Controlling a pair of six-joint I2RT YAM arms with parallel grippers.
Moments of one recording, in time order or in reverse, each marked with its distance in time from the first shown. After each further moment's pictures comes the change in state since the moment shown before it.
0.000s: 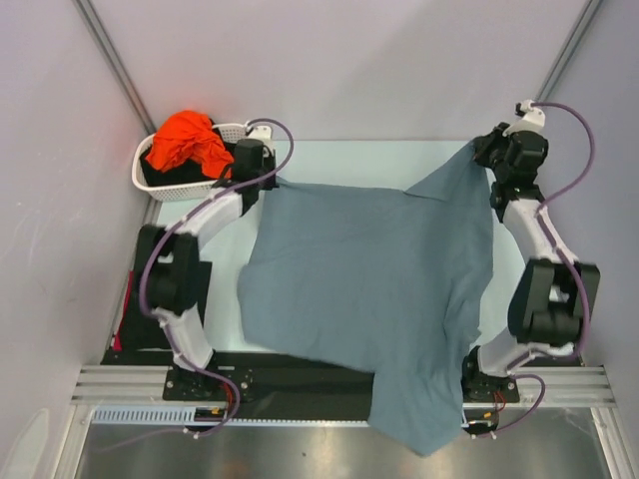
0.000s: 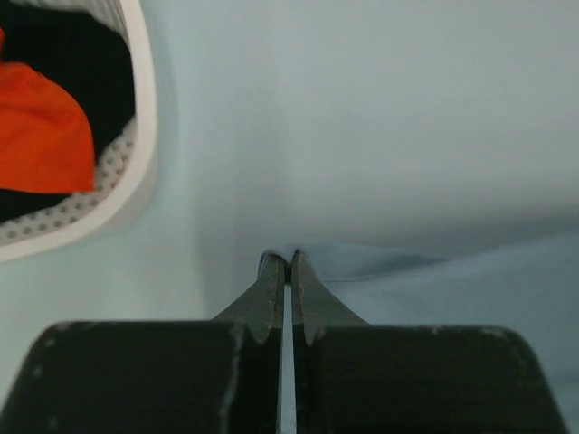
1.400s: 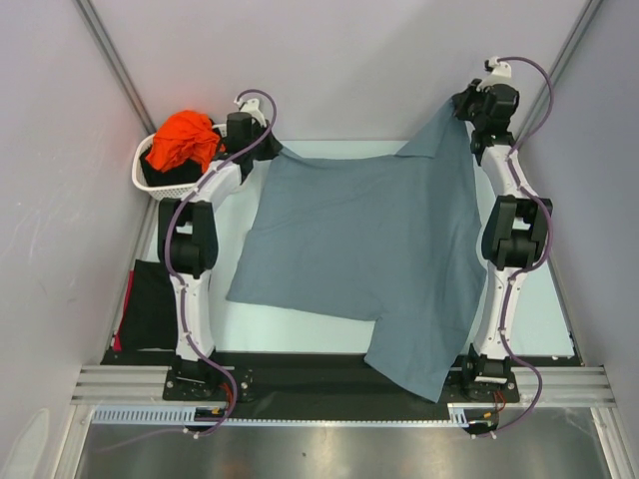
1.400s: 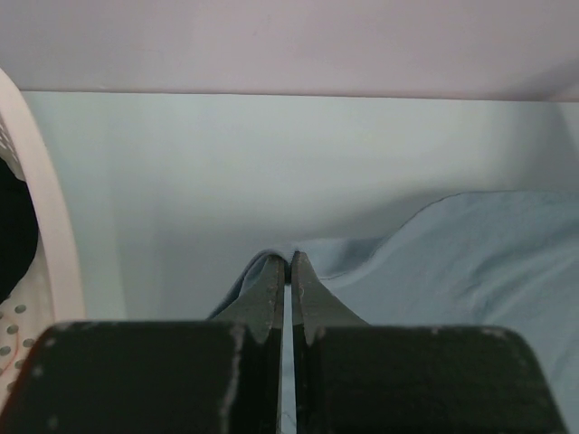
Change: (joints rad) left arm 0.140 0.486 0.518 0.015 0.340 -0.175; right arm 0.037 0.785 0.870 -0.040 -0.097 -0.083
